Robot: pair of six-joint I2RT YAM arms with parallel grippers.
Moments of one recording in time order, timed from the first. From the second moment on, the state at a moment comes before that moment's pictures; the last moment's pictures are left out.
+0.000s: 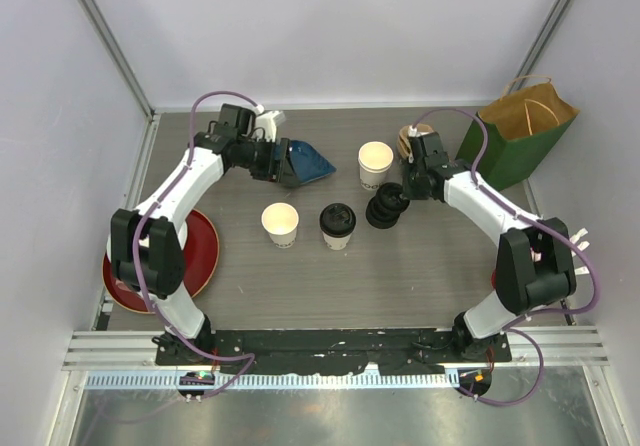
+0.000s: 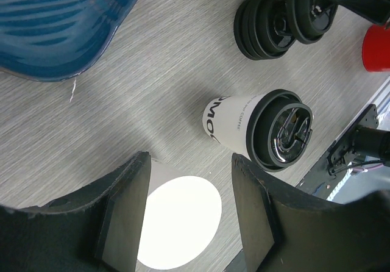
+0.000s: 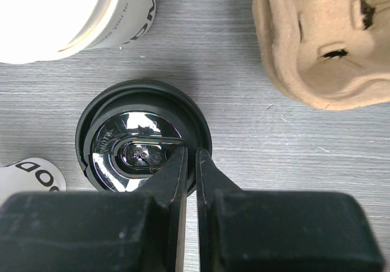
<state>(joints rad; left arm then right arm) -0.28 1.70 1.45 -0.66 0.59 -0.11 0.29 1.57 1.10 -0.48 0.09 0.26</state>
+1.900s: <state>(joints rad) 0.11 1.47 1.29 -0.88 0.61 0.03 0.93 2.13 2.10 -0.94 0.04 -0.05</state>
